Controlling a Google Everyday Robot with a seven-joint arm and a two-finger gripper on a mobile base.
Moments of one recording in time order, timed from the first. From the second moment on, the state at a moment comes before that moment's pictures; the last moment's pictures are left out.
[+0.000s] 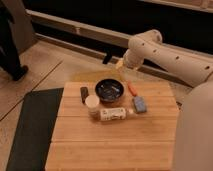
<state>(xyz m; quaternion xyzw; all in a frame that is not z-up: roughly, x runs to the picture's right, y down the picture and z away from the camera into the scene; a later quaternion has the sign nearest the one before) 0.148 -0.114 0.818 -0.14 0.06 0.70 0.70</state>
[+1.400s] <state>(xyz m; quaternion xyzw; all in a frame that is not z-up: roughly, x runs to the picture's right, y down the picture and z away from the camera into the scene) 0.241 -0.079 0.900 -0.15 0.17 0.64 0.74</state>
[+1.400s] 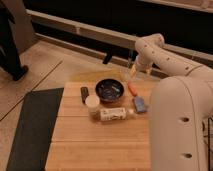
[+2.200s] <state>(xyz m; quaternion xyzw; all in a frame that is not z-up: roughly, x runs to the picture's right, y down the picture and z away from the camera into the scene) 0.245 -0.008 0.973 -0.25 0.23 0.58 0.74</state>
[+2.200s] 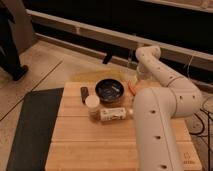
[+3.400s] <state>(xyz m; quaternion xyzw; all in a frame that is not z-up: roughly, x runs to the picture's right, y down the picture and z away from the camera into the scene) 0.228 0.034 1.005 -0.32 0.26 0.55 0.73</state>
